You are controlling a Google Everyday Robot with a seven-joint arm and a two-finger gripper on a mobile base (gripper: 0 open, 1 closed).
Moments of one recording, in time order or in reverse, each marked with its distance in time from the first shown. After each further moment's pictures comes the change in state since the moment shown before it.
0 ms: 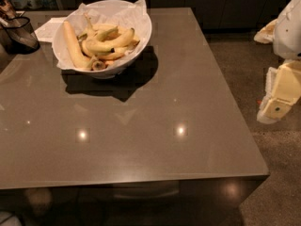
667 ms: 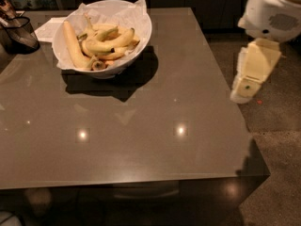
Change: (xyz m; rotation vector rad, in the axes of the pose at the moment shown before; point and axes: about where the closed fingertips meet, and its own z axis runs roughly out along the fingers) arm -0.039 -0.022 -0.002 0.009 0.054 0.049
